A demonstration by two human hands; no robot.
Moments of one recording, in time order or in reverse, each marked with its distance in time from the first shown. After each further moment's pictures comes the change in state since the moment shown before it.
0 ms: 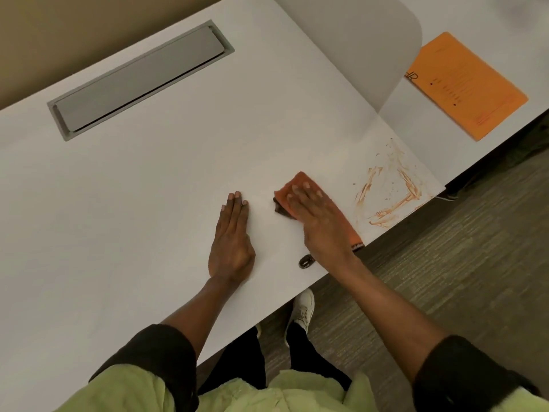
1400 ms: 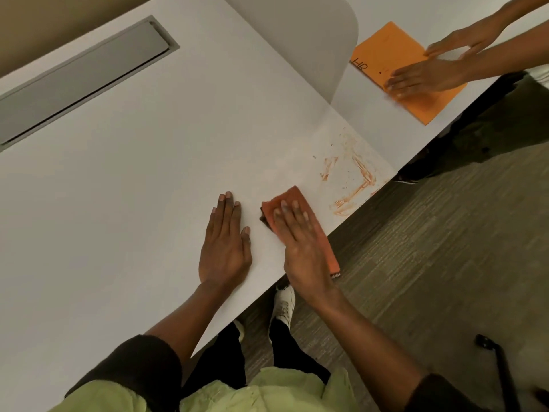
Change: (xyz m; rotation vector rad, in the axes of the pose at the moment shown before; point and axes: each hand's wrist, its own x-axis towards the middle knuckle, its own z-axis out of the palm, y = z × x) left_hand 0.003 0.050 0.034 0.116 -0.108 0.039; right_hand -0.072 0.005 0.004 -0.038 0.111 0.165
